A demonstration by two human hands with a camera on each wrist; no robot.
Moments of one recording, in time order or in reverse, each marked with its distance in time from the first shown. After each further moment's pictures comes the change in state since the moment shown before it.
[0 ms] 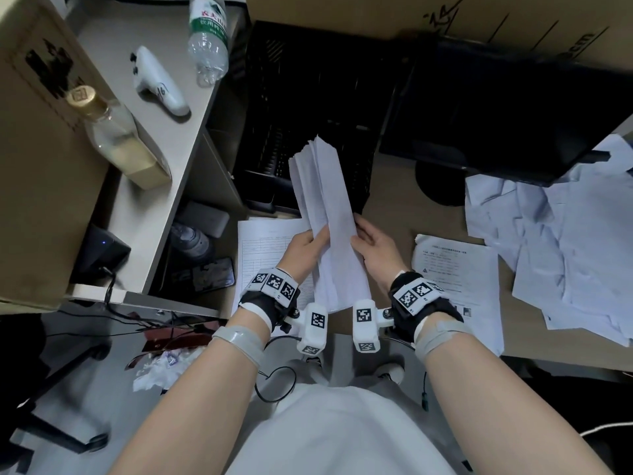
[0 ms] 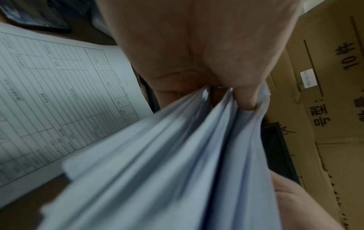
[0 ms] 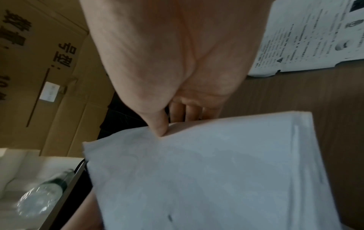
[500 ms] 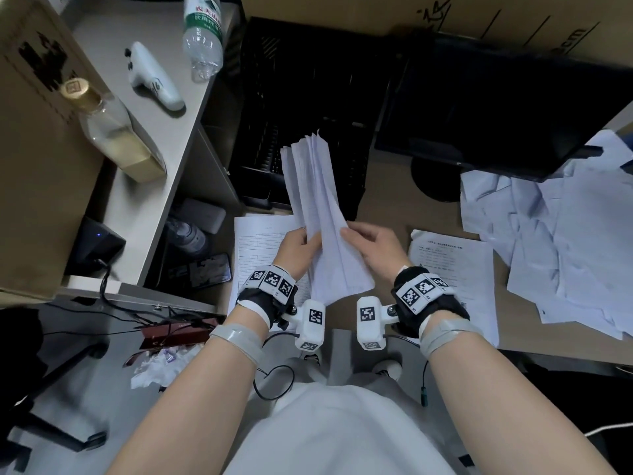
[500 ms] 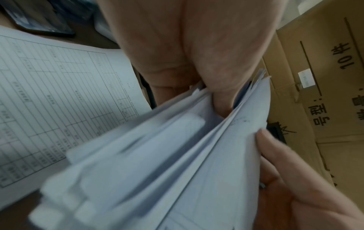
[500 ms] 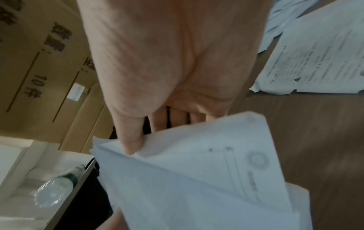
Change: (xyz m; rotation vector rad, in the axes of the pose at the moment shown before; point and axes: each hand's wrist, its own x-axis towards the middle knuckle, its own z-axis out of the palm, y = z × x) left_hand -0.010 -0.003 0.001 0.140 0.072 0.029; right_hand -0.016 -0.015 -0.011 -0.134 -0.024 -0.027
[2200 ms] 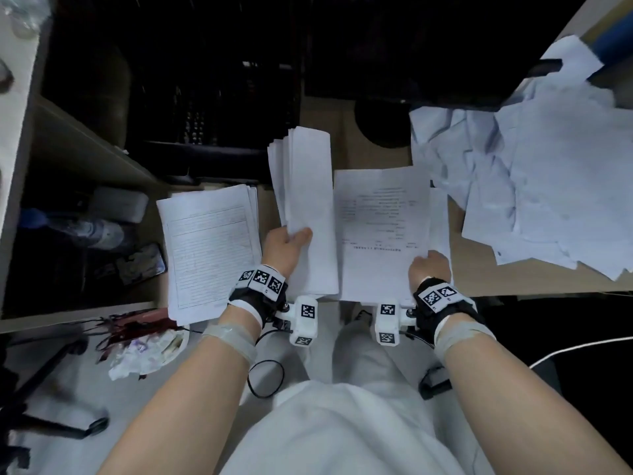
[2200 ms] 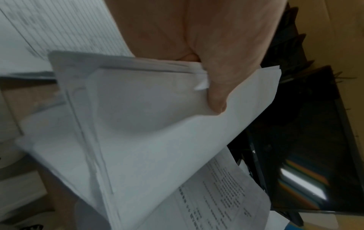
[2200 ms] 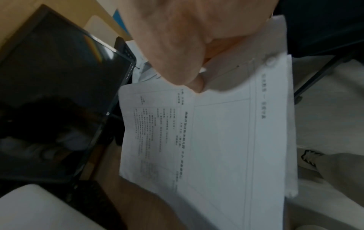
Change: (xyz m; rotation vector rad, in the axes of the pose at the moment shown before) left_hand 0.010 -0.028 0.122 0.018 0.022 -0.246; right_hand -0.030 0.173 -0.167 -0.320 0.606 0.730
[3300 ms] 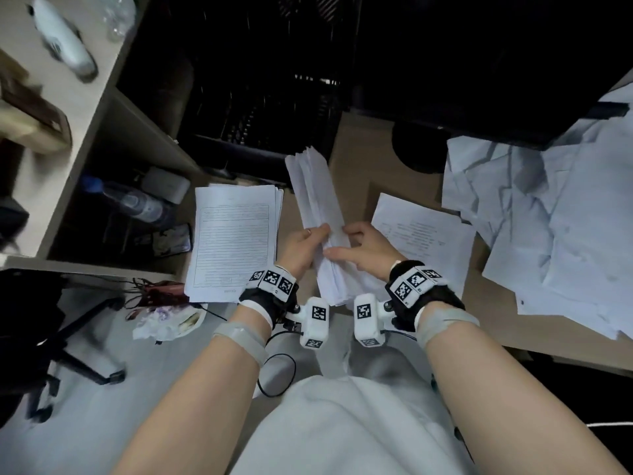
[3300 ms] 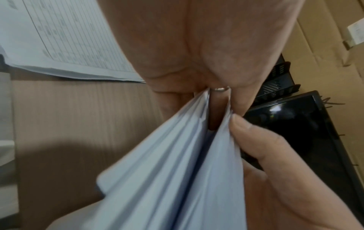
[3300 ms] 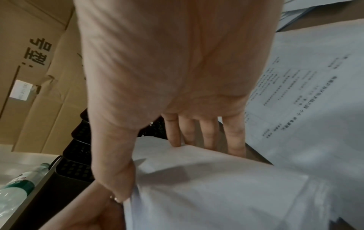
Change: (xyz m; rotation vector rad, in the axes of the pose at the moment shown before) left_hand -0.029 0.030 0.028 -0.223 0.015 -0.032; right_hand -0.055 -0.098 0.010 -0.063 -0.787 -0.639
